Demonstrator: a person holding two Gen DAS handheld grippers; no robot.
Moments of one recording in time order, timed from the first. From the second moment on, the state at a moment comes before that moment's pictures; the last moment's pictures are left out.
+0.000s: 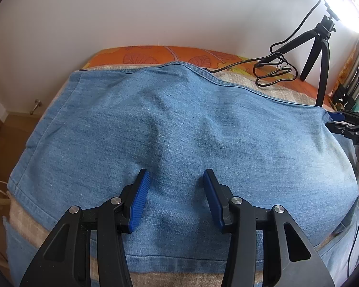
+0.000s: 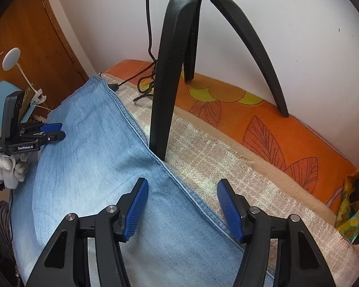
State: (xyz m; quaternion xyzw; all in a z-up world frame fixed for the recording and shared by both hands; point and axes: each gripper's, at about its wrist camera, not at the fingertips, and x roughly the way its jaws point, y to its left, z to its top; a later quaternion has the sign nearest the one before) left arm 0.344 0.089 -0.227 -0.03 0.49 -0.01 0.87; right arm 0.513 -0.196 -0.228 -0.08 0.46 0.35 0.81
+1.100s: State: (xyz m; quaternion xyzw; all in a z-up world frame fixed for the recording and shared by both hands) left arm 0.409 0.095 -0.186 -0.18 0.54 -0.01 0.82; right arm 0.309 -0.158 -0.166 -0.16 0.39 0.37 0.82
